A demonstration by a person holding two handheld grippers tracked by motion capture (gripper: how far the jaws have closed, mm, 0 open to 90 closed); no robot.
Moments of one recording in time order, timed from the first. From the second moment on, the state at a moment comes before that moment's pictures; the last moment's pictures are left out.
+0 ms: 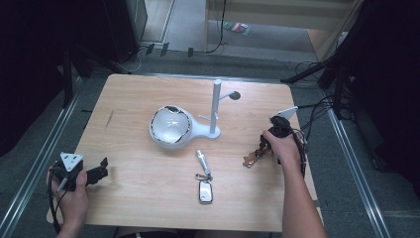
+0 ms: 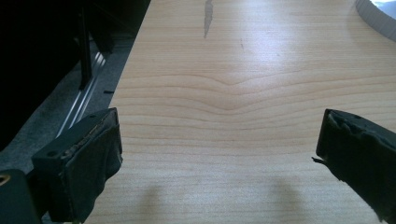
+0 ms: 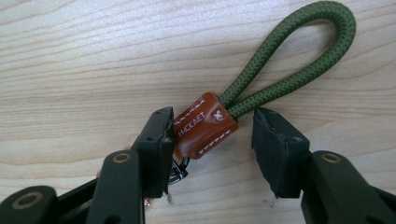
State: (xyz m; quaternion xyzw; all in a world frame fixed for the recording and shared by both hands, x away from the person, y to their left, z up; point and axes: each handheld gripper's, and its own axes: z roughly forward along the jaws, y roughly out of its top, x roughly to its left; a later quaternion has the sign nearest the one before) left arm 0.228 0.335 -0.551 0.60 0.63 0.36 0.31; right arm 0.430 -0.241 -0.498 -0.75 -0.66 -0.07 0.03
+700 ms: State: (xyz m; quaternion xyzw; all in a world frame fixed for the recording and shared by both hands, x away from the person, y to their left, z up) left arm 0.229 0.335 -0.551 0.61 0.63 0.36 0.31; right arm 0.433 -0.234 -0.502 -0.75 -0.65 -0.07 0.02
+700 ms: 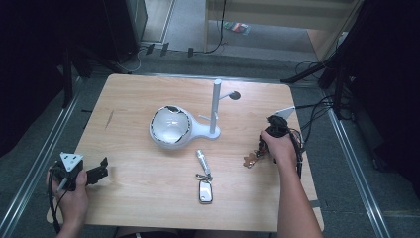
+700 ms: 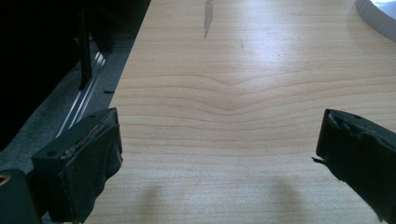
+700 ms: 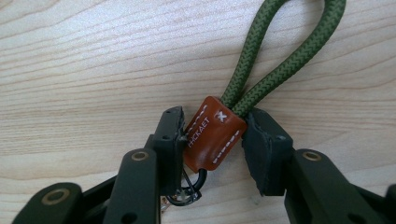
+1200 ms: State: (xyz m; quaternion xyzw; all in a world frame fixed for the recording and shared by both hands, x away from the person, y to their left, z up) left arm 0.229 0.335 -0.551 0.61 0.63 0.36 0.31; right arm 0.427 -0.234 -0.501 -0.74 -0.67 -0.10 0.01
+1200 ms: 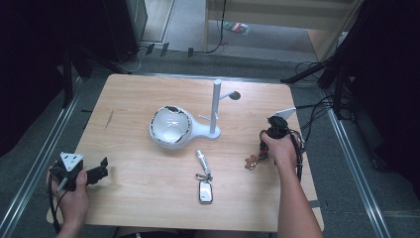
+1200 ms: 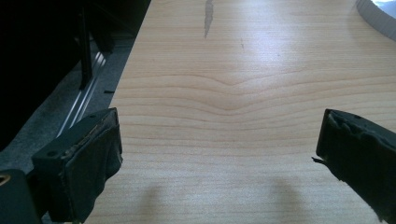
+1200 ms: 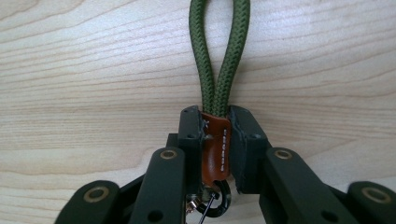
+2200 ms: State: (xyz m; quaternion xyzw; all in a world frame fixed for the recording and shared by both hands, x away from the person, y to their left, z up) left arm 0.229 0.335 -0.551 0.61 0.63 0.36 0.31; right arm 0.395 -0.218 -0.429 -0.64 -0.63 -0.35 -0.26
